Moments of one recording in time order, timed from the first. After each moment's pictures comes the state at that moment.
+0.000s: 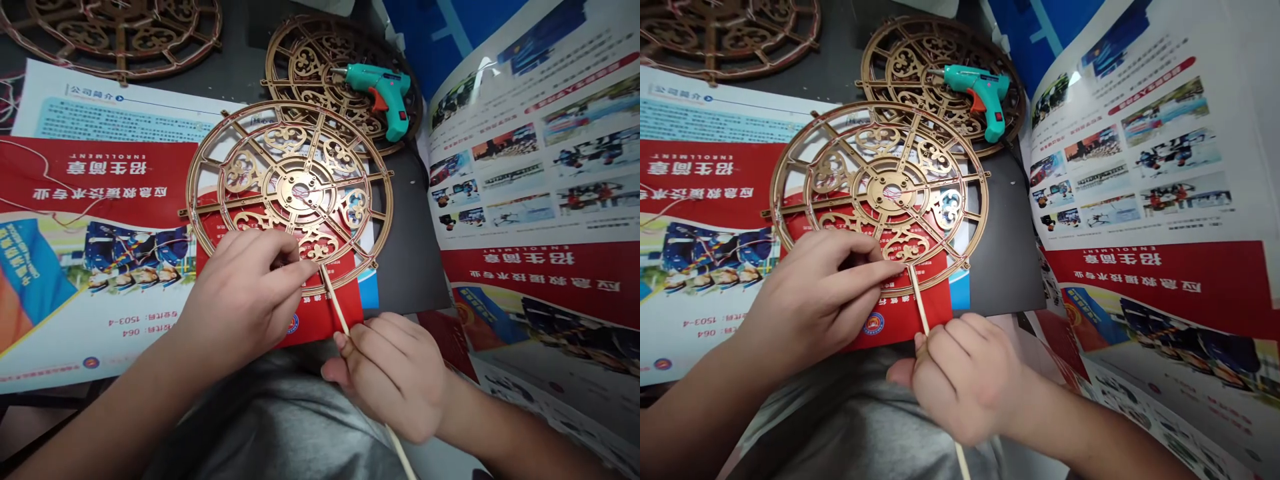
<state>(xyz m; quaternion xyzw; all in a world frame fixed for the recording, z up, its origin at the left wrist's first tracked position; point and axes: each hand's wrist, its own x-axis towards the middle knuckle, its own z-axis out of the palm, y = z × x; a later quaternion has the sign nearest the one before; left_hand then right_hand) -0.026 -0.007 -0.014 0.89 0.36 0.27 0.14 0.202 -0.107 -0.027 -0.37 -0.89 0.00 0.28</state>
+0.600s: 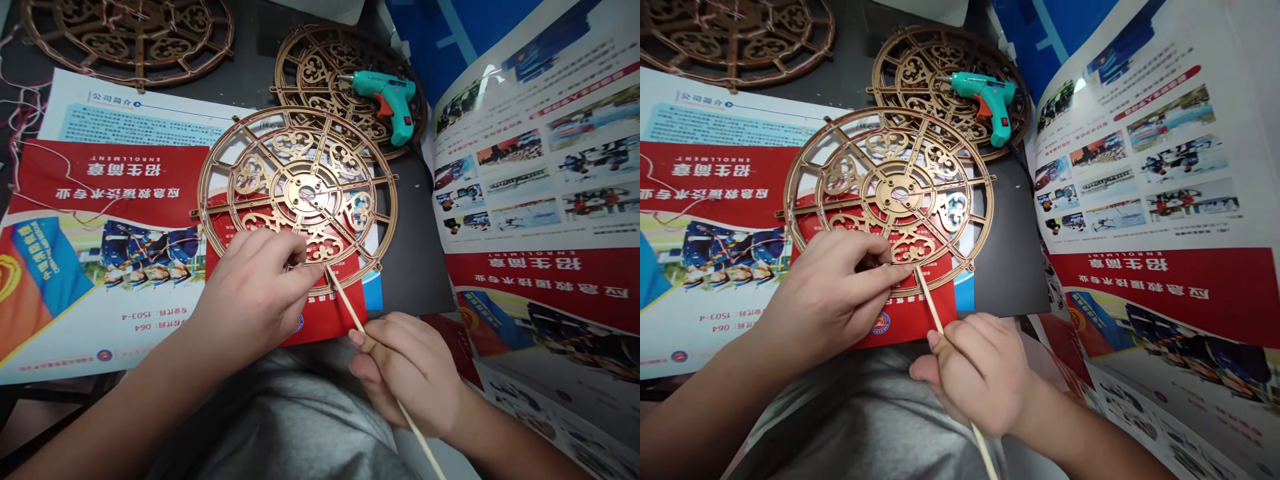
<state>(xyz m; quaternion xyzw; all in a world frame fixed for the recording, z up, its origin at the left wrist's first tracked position) -0.025 -0.007 -0.019 0.90 0.35 0.23 0.11 0.203 -0.100 -0.015 -0.42 -0.86 0.06 0.29</state>
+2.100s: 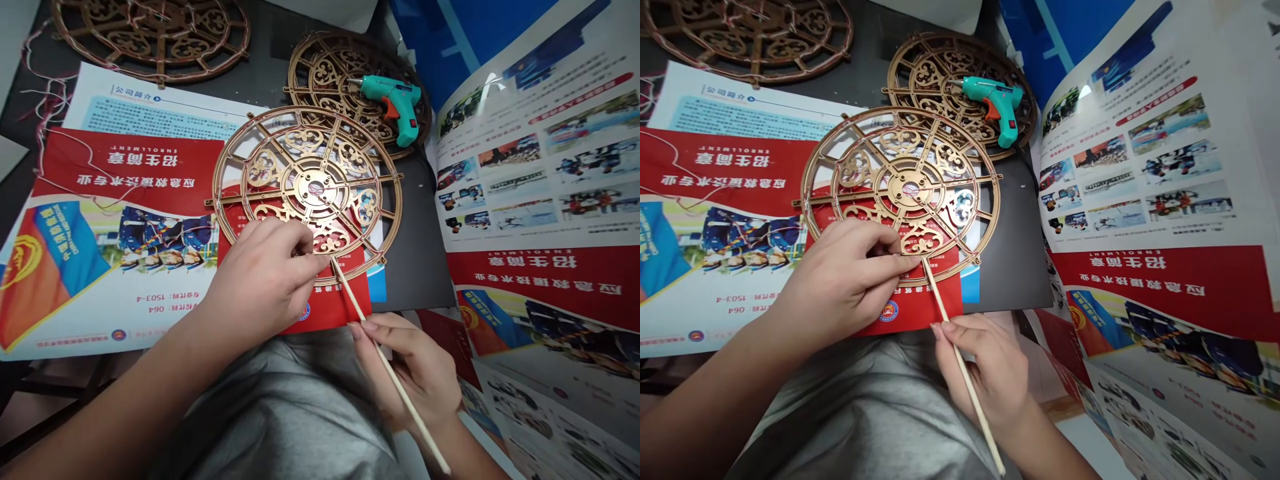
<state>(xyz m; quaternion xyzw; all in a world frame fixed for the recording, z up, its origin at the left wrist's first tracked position) -0.027 -0.008 -0.020 0.89 0.36 0.25 0.14 0.180 -0.130 -0.031 -0.56 -0.69 0.16 0.43</state>
